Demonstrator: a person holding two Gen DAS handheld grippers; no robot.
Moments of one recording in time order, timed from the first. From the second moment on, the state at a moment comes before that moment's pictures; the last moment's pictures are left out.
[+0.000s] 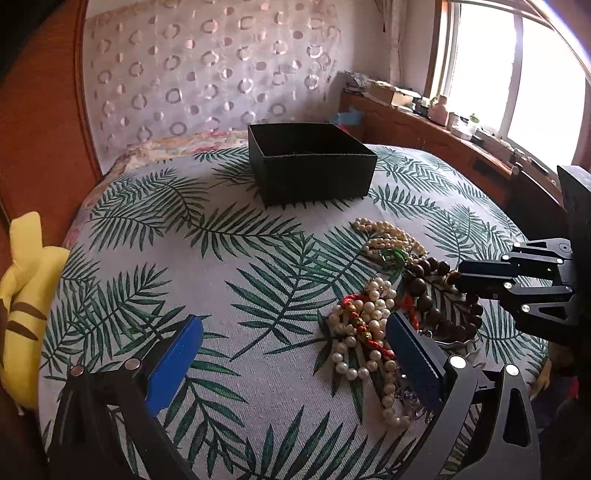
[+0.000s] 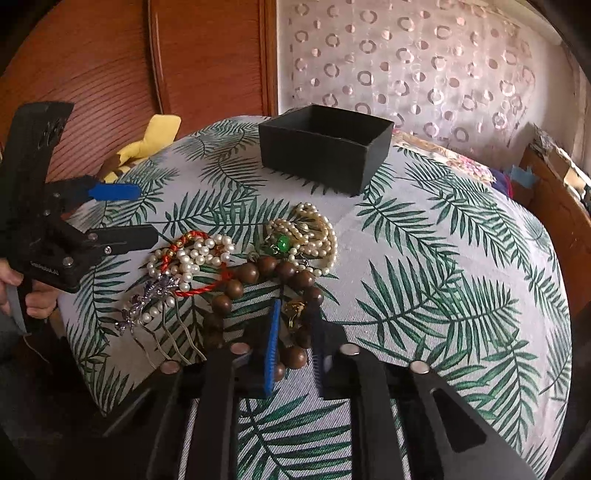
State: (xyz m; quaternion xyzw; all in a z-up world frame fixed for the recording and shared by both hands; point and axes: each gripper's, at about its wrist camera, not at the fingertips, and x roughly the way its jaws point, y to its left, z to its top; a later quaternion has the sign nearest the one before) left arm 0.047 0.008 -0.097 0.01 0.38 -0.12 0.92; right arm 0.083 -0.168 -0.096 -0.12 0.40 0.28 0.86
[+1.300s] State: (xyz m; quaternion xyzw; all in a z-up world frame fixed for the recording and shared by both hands) left arm 0.020 -0.042 -0.106 0.02 0.41 -0.21 0.89; right arm 0.067 -0.215 -0.086 -0.08 0.39 0.24 0.88
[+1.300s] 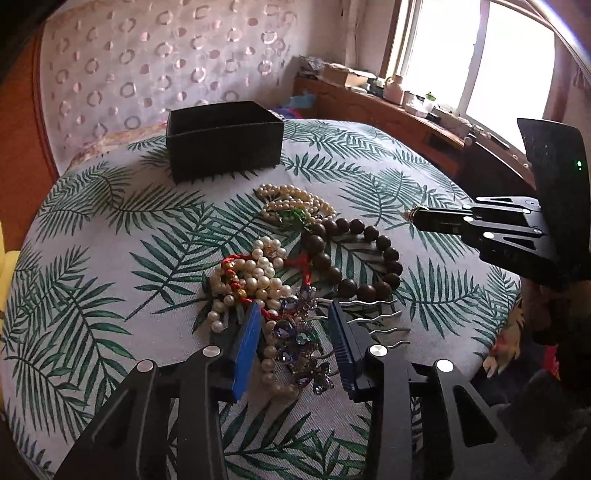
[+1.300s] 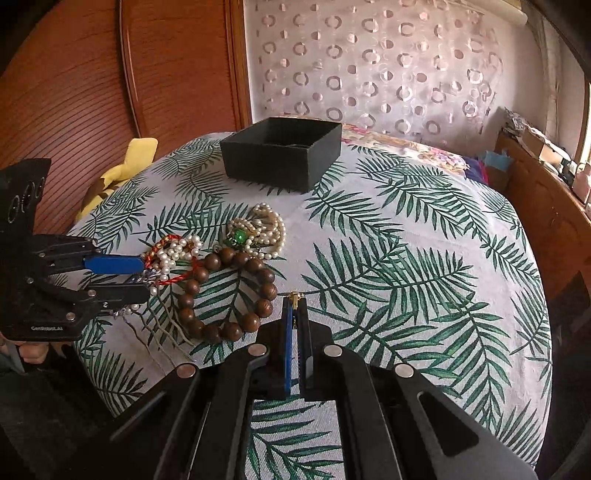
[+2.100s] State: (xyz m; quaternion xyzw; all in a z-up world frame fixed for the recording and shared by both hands) left arm 0.044 -0.021 -0.076 0.01 0.36 -0.19 0.91; right arm 0.089 -0.199 -0.073 -0.08 0.37 0.25 0.89
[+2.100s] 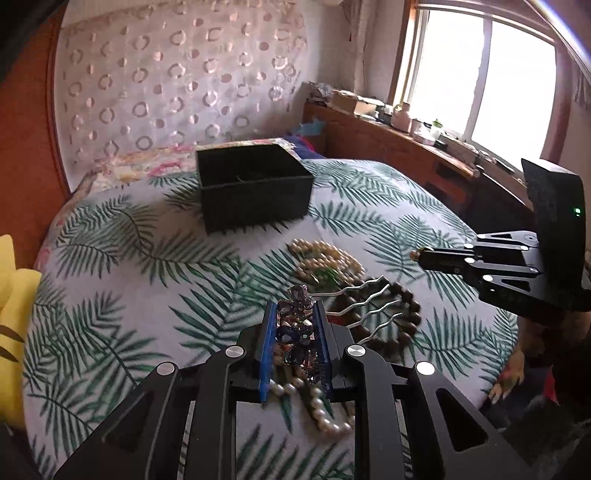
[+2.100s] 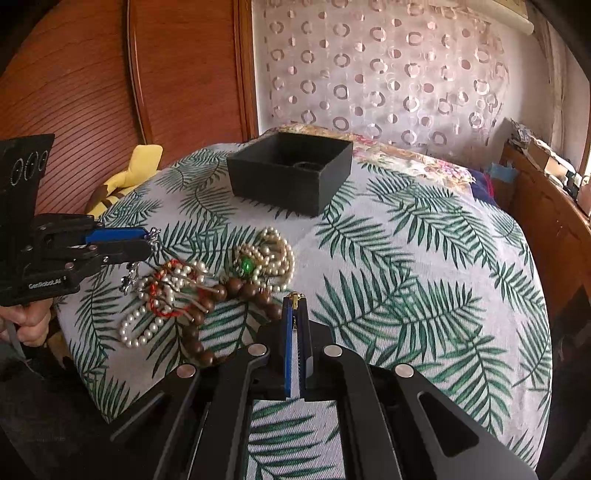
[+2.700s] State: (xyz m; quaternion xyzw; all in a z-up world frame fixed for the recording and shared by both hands) left arm 0.105 0.005 -0.045 0.01 0.31 -0.14 0.94; right arm 0.171 -0.164 -0.043 -0.07 0.33 0.26 0.90
